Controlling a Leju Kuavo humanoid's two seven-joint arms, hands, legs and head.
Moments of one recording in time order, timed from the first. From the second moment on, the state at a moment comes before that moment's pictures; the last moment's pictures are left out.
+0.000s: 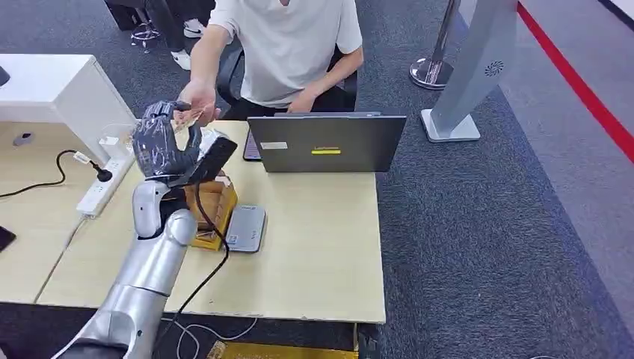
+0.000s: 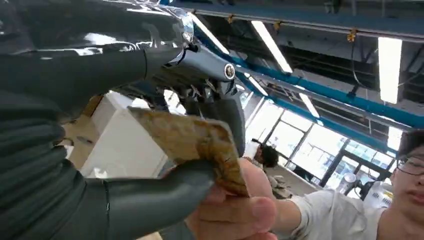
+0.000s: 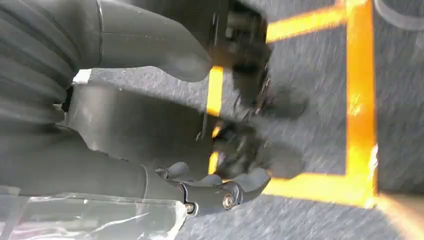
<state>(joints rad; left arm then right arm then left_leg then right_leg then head) -0.58 -0.02 -0.01 -1.05 -1.10 0.57 -0.07 -0.36 0.27 0.94 -0.26 -0.93 -0.49 0.08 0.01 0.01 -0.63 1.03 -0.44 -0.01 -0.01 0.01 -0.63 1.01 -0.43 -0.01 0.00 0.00</state>
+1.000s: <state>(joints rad) -0.81 0.05 -0.23 -0.69 -1.50 0.65 0.12 -0.39 0.27 1.00 -0.26 -0.91 -0.45 0.16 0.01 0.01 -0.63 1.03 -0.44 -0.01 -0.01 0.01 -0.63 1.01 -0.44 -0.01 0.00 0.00</state>
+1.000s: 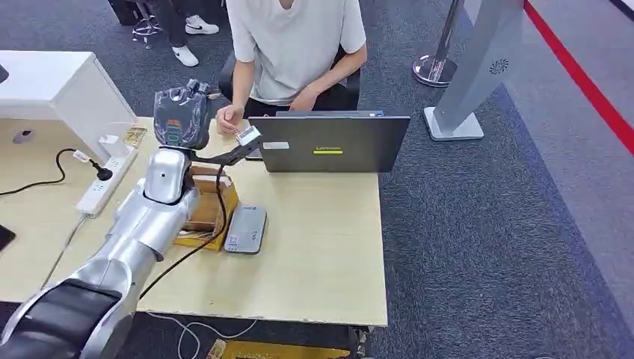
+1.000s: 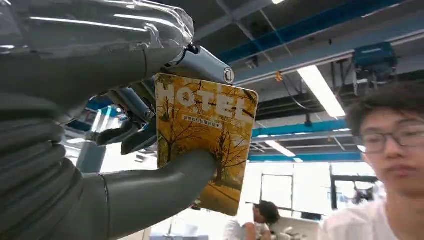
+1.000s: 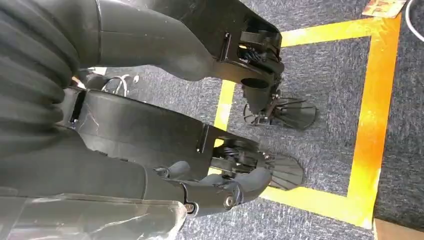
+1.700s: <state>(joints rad) -0.10 0.14 -0.38 -1.42 -1.39 0.45 0.13 -0.37 0.27 0.96 -0.26 -0.94 -0.51 0.07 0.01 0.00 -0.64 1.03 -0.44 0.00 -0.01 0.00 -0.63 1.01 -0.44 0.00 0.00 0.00</state>
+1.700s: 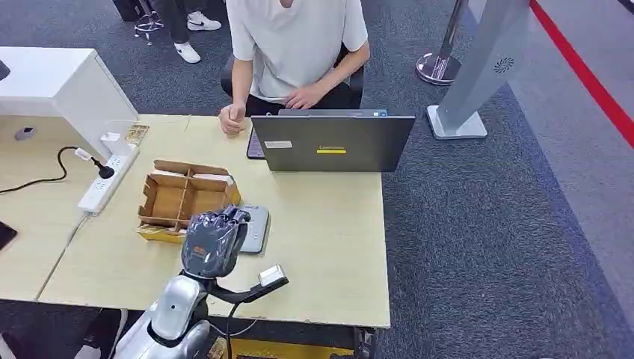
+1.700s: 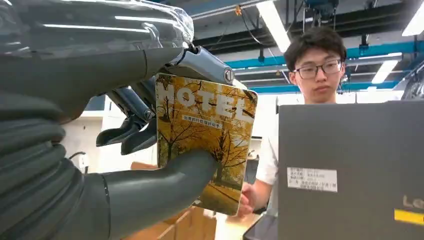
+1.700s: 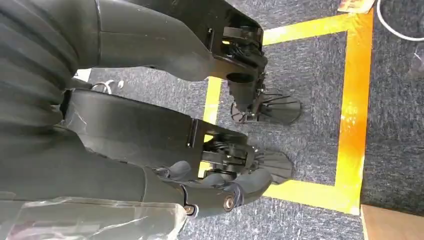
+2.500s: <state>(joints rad) -0.21 0.11 -0.38 -1.27 -1.40 0.29 0.22 -0.37 0.27 0.95 -0.26 -0.90 -0.48 0.10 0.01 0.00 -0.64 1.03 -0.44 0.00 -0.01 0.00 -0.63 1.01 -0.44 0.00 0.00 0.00</state>
